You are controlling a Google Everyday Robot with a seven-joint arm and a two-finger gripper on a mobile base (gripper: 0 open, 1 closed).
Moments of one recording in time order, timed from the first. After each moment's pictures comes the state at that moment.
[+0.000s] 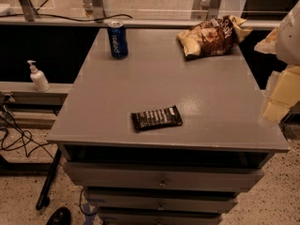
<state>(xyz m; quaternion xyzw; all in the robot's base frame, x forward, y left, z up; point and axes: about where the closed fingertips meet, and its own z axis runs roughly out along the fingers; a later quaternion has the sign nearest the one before) 0.438 -0.216 0.978 -0.60 0.78 -0.04 0.16</state>
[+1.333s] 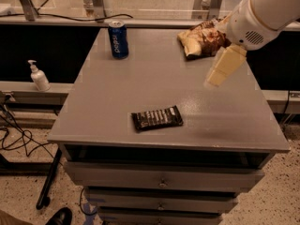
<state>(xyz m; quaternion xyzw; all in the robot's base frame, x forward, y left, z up) 0.558 -0.158 0.965 -0.59 0.75 0.00 0.29</state>
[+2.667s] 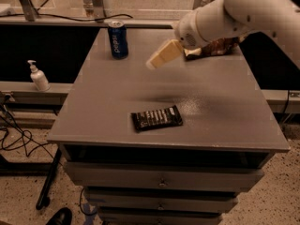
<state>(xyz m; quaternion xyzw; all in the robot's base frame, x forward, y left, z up) 0.674 -0.043 0.933 -0.50 0.74 0.14 0.43</state>
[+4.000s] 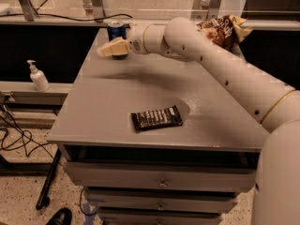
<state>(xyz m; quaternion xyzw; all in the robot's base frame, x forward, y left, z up) 0.778 0.103 0.909 -0.40 0.67 0.26 0.57</state>
